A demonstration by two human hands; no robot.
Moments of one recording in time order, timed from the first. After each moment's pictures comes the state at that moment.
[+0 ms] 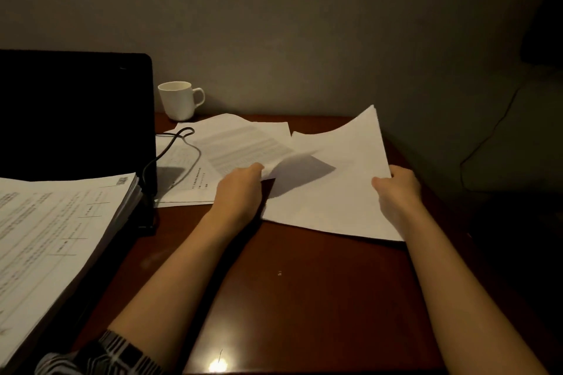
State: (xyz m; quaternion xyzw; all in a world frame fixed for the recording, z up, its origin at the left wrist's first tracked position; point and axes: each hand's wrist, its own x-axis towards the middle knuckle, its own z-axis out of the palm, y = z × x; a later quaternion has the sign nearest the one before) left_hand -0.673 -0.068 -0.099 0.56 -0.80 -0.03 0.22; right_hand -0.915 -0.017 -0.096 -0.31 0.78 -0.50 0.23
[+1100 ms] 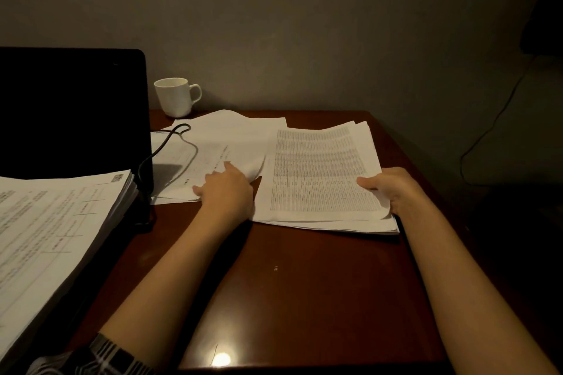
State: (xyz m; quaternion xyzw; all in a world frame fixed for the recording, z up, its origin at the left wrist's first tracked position) left_hand -0.674 -0.071 -0.100 0.72 -0.69 -0.05 0.04; right_hand -0.914 -0.008 -0.081 -0.31 0.75 -0.44 0.38
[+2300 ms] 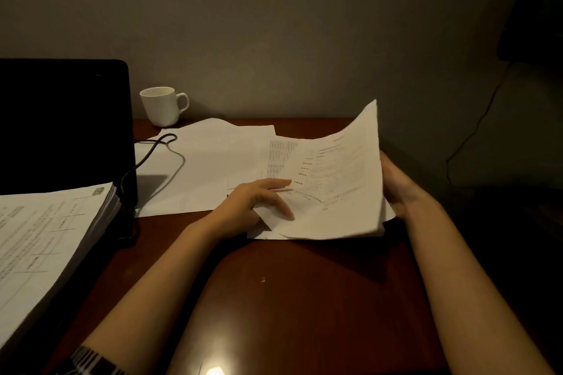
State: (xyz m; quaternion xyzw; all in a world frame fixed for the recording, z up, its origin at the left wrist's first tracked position) left_hand -0.677 -0.065 -0.106 0.32 -0.87 -0.32 0.20; right_hand -0.942 -0.012 -0.078 -0.30 0.59 -0.52 0.54
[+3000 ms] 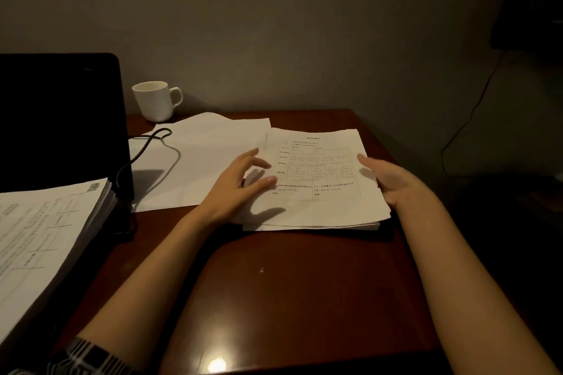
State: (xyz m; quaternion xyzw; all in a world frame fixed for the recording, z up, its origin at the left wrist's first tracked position) left_hand -0.673 -0.071 -0.106 0.38 -0.82 -0.30 0.29; right_hand -0.934 -0.005 -0.072 -0.25 0.64 -0.49 0.54
